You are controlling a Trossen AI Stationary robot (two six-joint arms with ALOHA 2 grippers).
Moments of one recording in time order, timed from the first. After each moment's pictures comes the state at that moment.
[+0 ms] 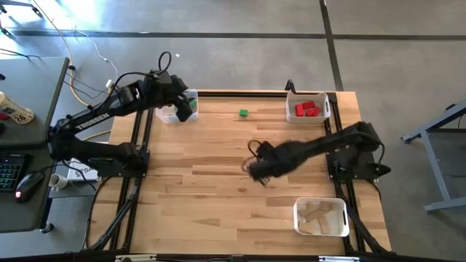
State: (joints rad) left arm 0.65 1.09 1.14 -0.69 -0.19 0.12; right arm 0.27 1.77 1.61 -1.39 0.33 1.04
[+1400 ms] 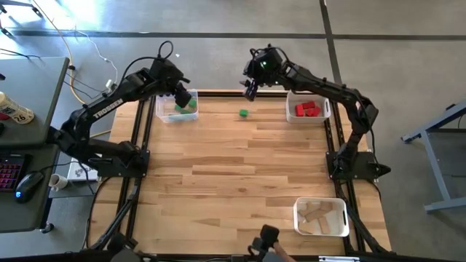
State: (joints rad) left arm 0.94 1.25 1.14 -0.74 -0.14 0.10; right arm -0.59 1.77 1.61 -0.42 -0.05 -0.27
